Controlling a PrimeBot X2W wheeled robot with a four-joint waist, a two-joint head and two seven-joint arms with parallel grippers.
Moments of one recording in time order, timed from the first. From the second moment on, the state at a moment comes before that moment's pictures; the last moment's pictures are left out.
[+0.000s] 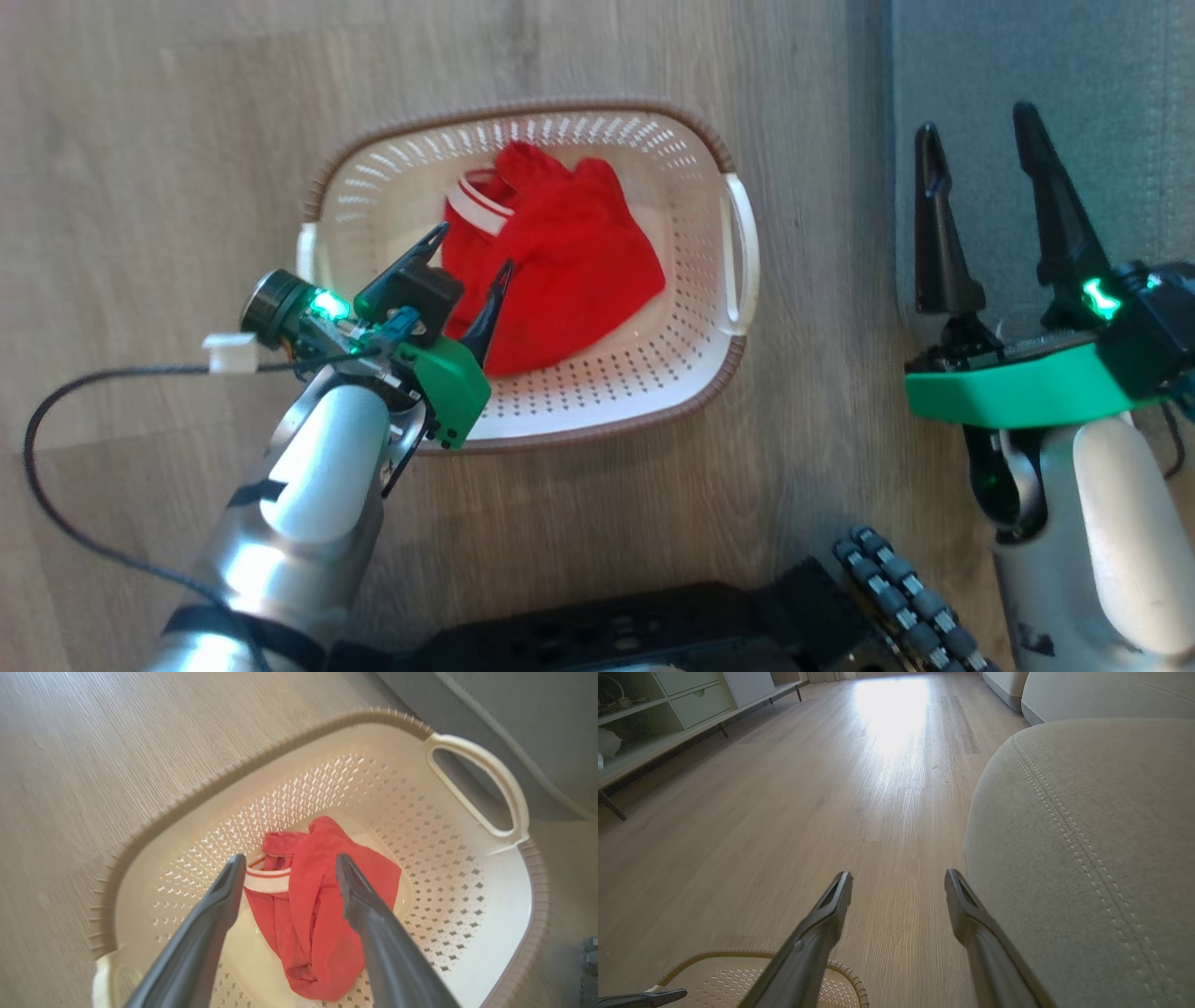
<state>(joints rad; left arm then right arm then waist) -0.62 0.06 -0.38 0.72 0.04 -0.09 -0.26 -0.29 -0.07 0.06 -0.05 0.16 0.13 -0.26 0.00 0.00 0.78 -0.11</state>
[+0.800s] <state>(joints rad) -0.98 0.09 -0.46 1.28 0.09 -0.04 -0.08 -0.34 -0.06 0.21 -0.13 0.29 0.13 -0.26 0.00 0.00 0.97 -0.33</state>
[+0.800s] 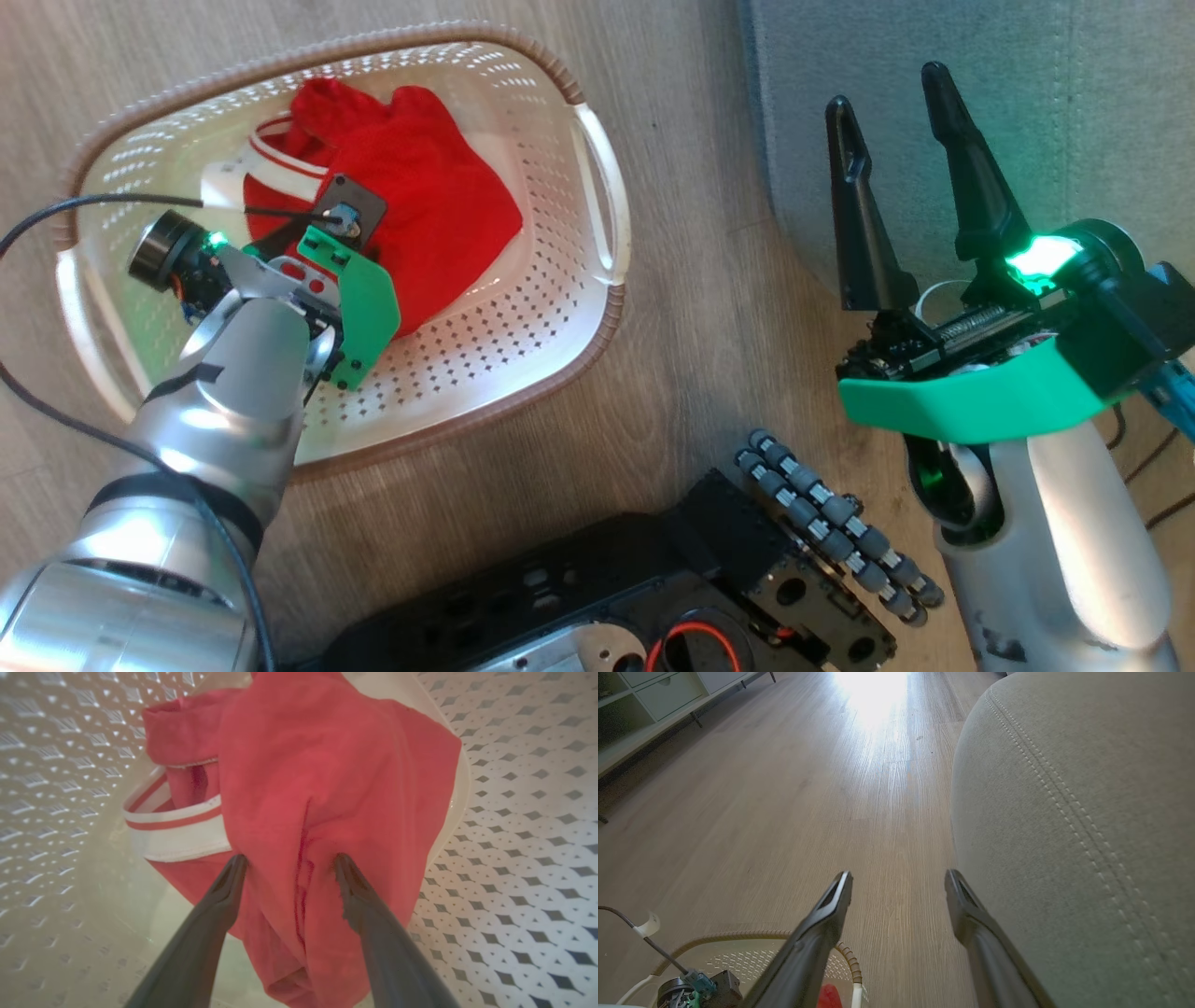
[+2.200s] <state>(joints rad) -1.02 0.11 -0.48 1.30 0.00 -0.01 0.10 -0.39 -0.05 0.21 -0.16 0.31 0.13 -0.26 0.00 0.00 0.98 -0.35</state>
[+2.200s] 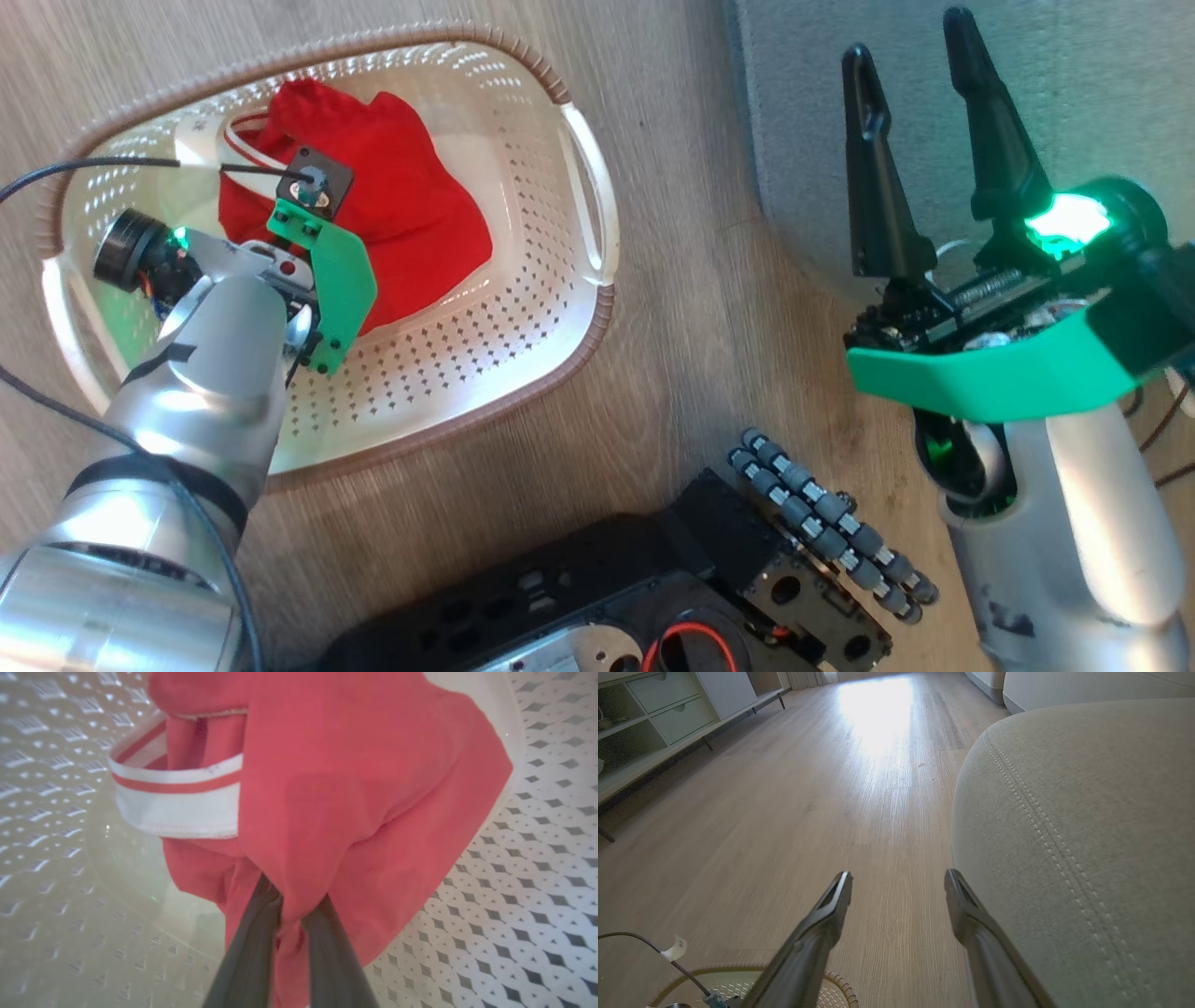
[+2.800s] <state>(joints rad) -0.86 0.04 -0.53 1.27 -0.11 -0.05 -0.13 -0.39 -0.05 0.15 -0.06 0.24 0.13 -0.26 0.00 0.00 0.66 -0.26</state>
